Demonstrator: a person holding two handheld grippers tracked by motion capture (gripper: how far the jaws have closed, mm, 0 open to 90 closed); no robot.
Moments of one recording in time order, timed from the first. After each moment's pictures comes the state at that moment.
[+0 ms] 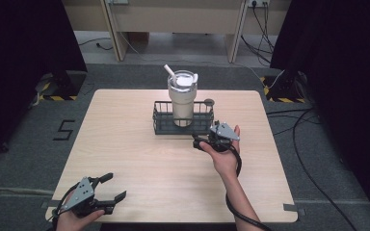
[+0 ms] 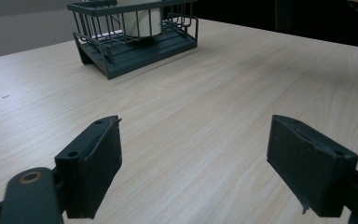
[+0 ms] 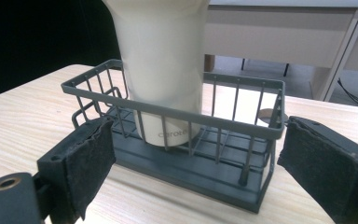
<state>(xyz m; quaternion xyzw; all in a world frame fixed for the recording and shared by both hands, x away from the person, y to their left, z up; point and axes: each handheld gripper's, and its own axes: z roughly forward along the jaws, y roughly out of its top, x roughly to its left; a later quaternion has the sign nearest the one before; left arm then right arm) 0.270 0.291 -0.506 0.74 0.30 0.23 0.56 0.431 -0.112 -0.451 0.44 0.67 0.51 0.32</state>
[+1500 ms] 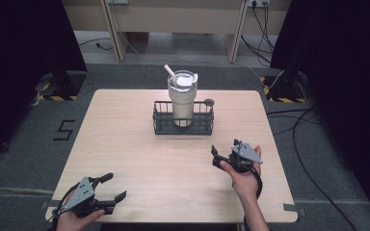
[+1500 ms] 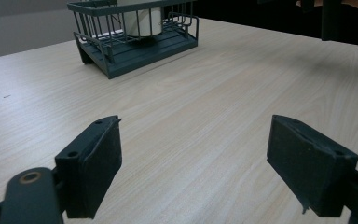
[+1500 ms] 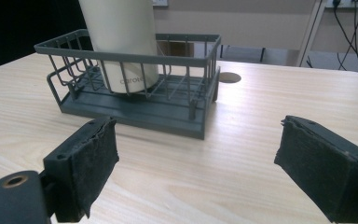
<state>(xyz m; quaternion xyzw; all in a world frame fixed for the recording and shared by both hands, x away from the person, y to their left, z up) 0.270 0.290 -0.506 0.74 0.30 0.23 0.56 0.375 -0.169 -0.472 0.47 0.65 0.49 0.33</state>
